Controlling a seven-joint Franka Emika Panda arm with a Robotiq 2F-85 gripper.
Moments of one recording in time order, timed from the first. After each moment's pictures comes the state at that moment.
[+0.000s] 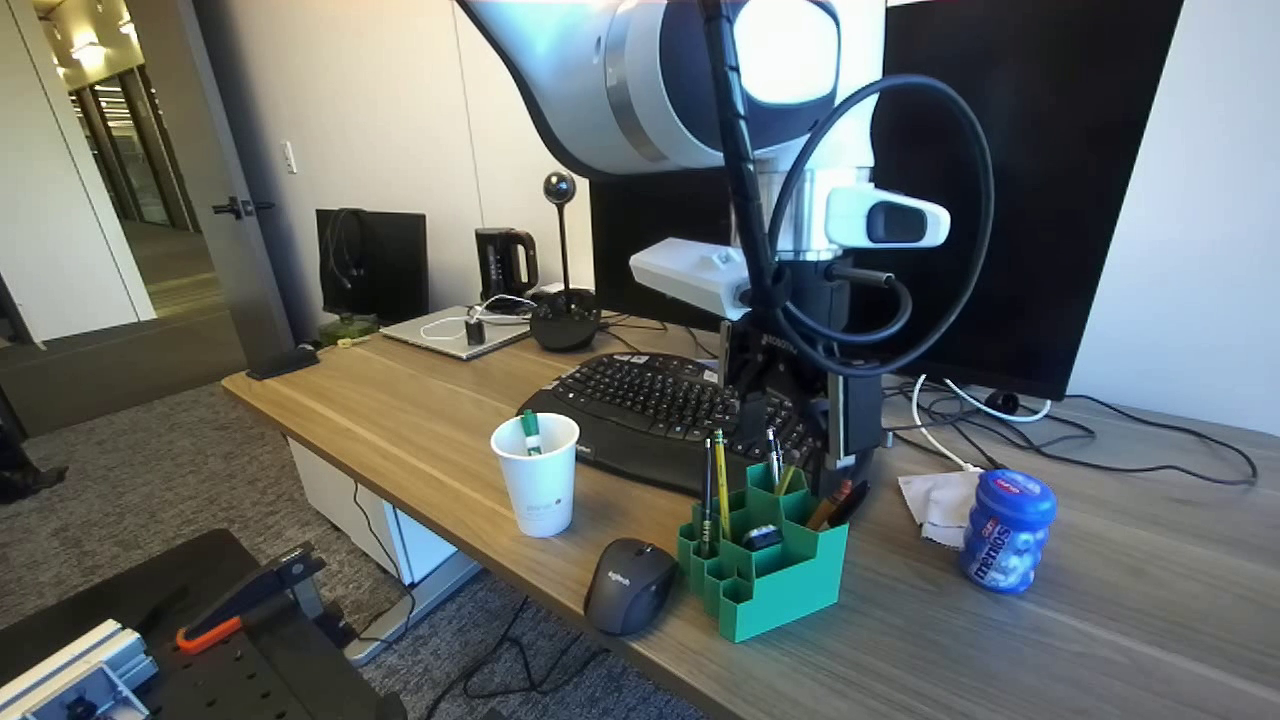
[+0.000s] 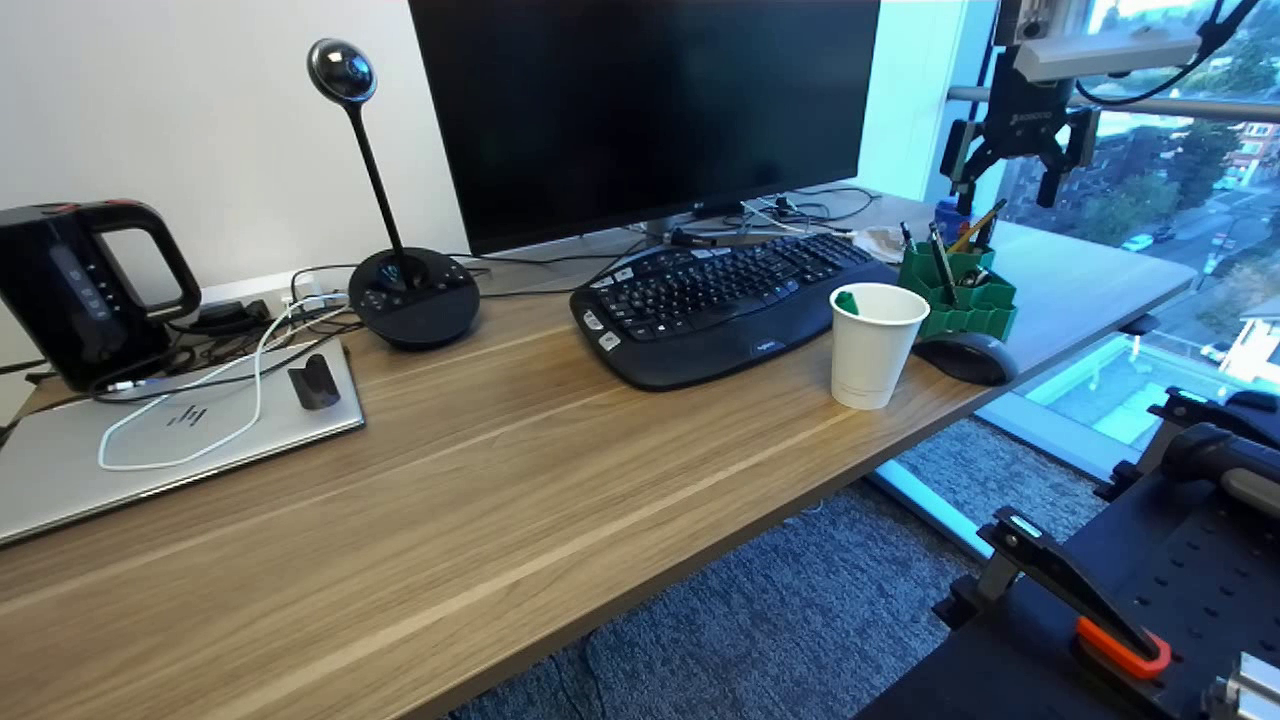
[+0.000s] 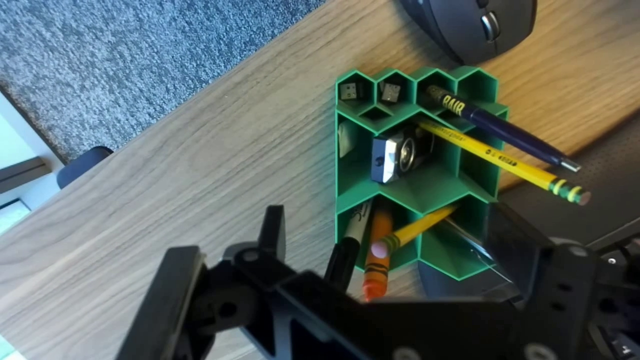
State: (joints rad) arm -0.13 0.50 -0.18 -1.88 -0.01 2.35 0.22
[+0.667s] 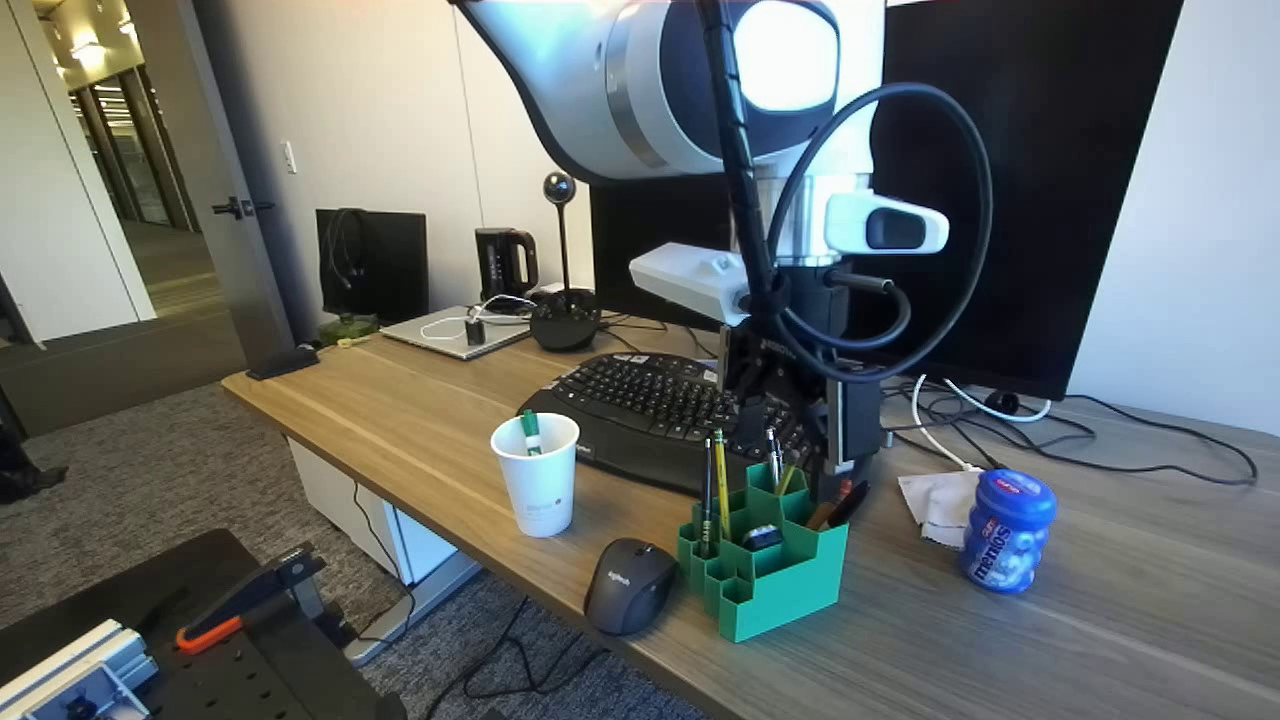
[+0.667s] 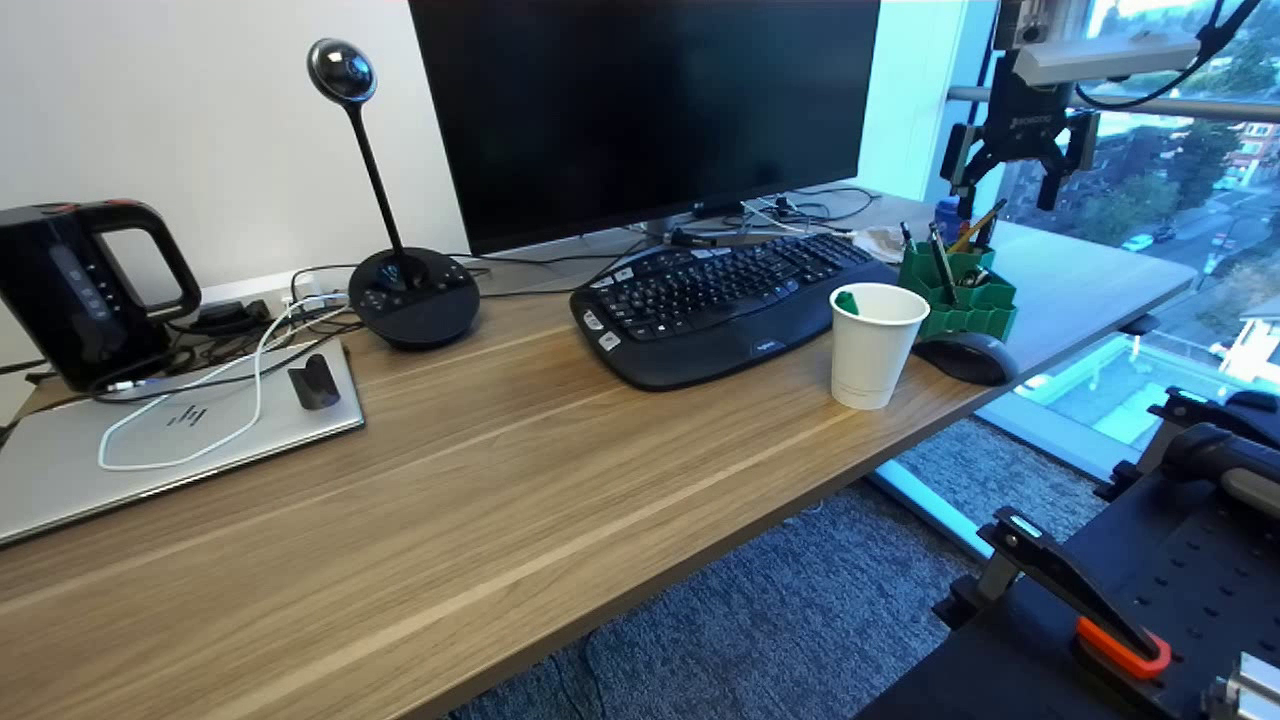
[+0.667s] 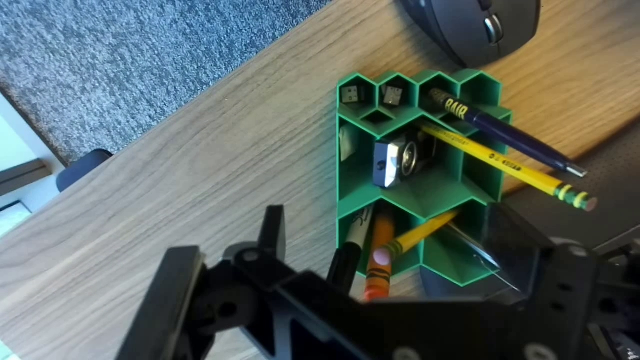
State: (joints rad) arm -0.13 0.50 -0.18 -1.88 -0.01 2.35 0.22
